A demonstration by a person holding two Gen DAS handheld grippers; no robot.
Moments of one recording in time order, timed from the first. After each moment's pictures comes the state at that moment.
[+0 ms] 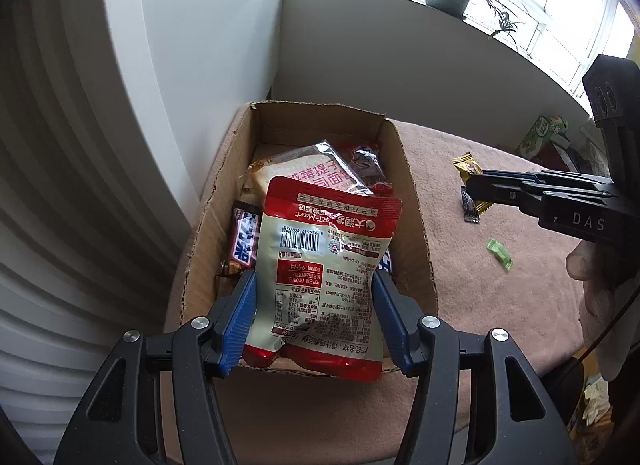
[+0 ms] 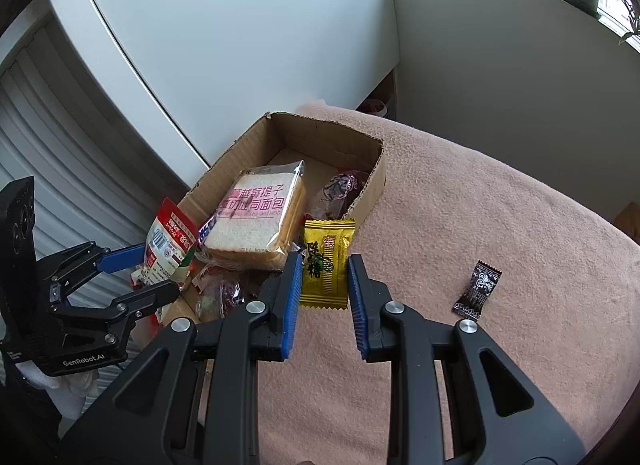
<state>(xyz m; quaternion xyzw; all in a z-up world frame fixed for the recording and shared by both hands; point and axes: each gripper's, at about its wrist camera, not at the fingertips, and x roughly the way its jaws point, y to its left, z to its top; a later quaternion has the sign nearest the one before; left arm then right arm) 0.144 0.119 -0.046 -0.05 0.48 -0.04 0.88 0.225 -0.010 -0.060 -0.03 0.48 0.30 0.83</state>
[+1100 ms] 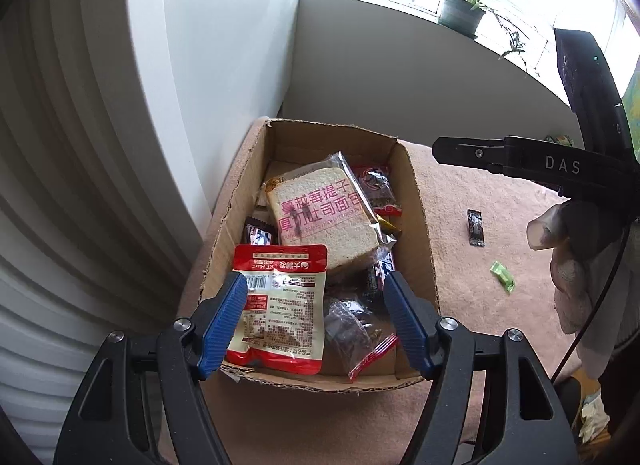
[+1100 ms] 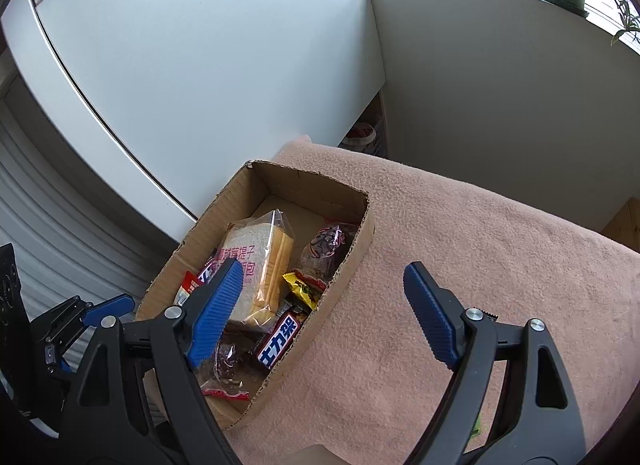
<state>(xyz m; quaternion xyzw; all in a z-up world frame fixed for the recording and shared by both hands) 0.139 0.125 -0.034 -0.06 0.45 -0.03 0.89 0.254 -0.020 -0.045 0.01 0.45 0.27 0.85</state>
